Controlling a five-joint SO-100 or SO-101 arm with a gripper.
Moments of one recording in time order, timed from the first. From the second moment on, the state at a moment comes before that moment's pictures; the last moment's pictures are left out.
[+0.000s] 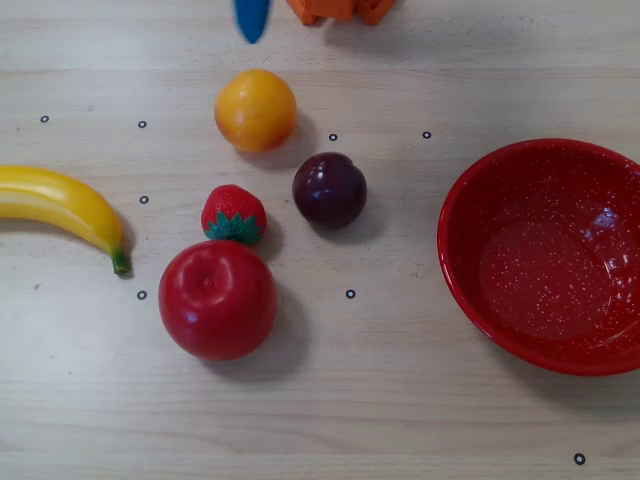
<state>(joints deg) -18.3 104.4 79.5 100.3 20.3</state>
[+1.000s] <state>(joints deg) -46.1 53.1 32.2 103.5 47.0</state>
